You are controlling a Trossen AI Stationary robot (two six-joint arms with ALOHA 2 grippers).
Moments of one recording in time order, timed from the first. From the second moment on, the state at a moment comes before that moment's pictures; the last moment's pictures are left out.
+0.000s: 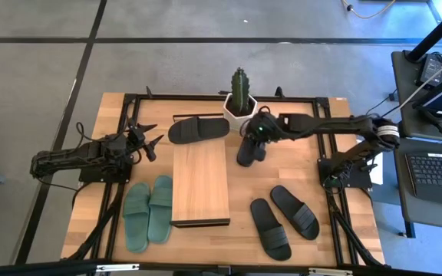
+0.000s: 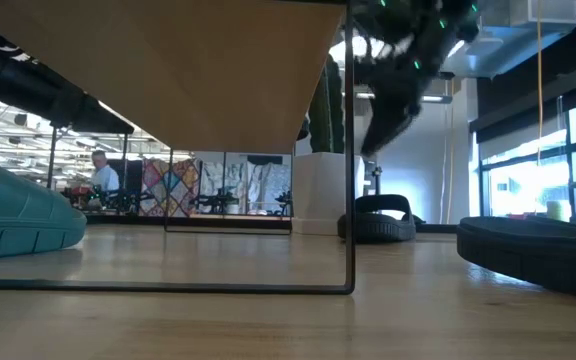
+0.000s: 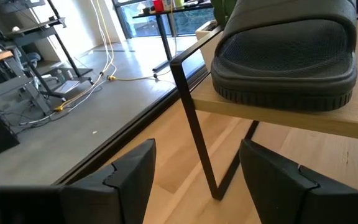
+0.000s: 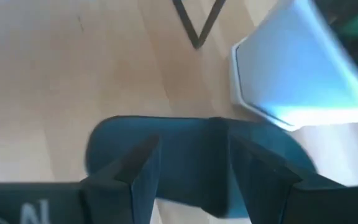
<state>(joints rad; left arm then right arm) 0.15 0.05 0.13 -0.35 -0.57 0.07 -0.21 1.48 1.03 -0.52 0.14 0.05</state>
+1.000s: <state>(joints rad) 0.15 0.05 0.13 -0.34 -0.57 0.09 -0.21 1.48 0.76 -0.28 0.39 0.08</state>
